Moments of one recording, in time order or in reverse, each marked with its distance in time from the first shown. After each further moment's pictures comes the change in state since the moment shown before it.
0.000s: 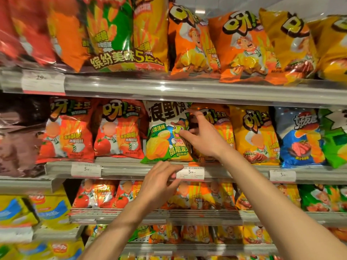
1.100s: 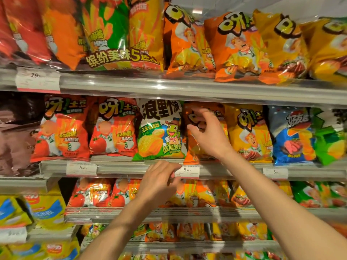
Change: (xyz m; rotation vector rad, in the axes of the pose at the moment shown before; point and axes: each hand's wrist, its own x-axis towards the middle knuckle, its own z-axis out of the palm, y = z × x) left_hand -0.001 0.008 0.010 0.072 0.057 -0.025; right_hand -0.005 0.018 -0.007 0.053 0.247 -0.067
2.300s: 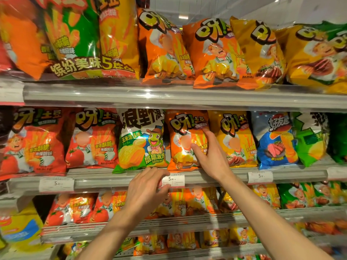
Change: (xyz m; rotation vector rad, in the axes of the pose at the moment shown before) left_hand 0.015 0.015 0.002 0.088 -0.032 -0.045; right_hand -0.036 0.068 -0.017 -0.131 0.046 0.135
